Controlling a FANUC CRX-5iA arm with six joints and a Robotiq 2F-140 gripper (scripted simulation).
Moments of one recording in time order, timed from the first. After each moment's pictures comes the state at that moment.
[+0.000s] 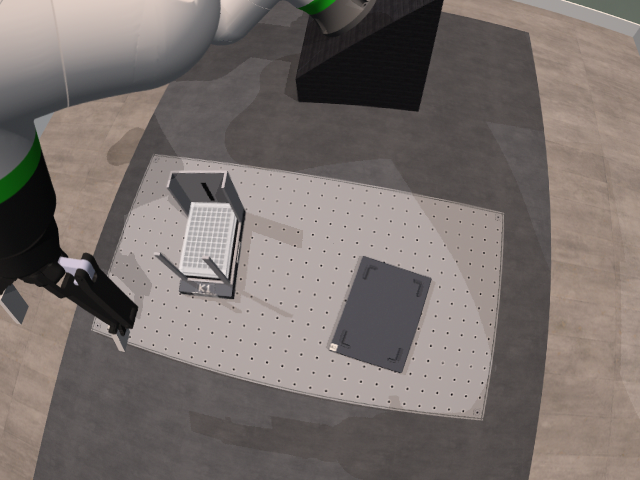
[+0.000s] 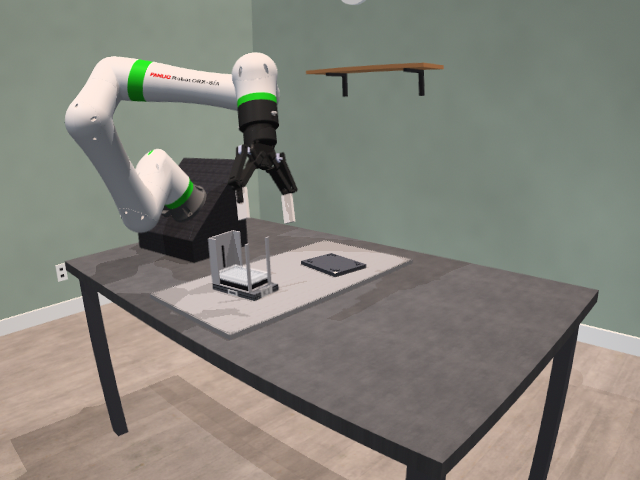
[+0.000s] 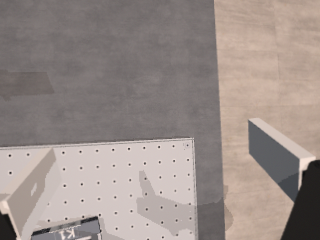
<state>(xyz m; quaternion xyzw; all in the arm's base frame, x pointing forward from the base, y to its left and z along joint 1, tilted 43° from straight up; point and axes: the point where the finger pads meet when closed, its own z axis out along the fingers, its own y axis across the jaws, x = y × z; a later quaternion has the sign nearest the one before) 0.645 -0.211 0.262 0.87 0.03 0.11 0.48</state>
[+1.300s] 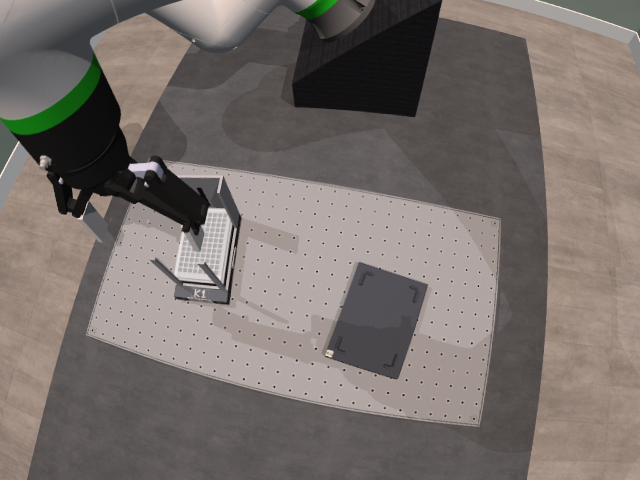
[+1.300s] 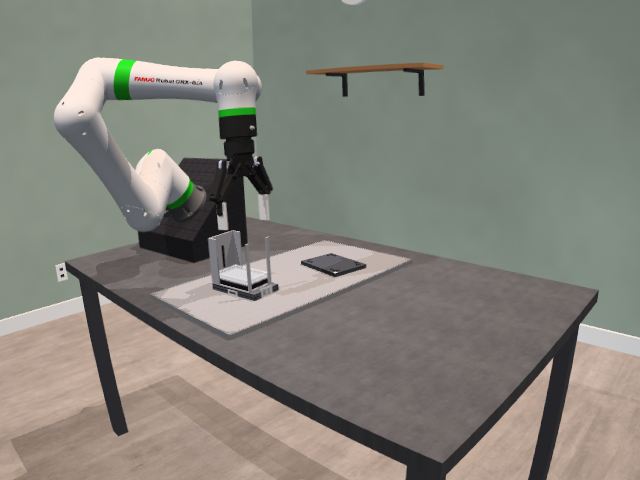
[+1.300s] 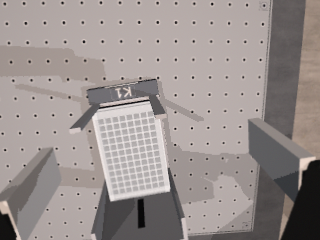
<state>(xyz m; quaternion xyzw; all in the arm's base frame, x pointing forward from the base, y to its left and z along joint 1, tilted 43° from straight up) 0.501 -0.176 0.187 0.92 -0.02 0.01 0.39</state>
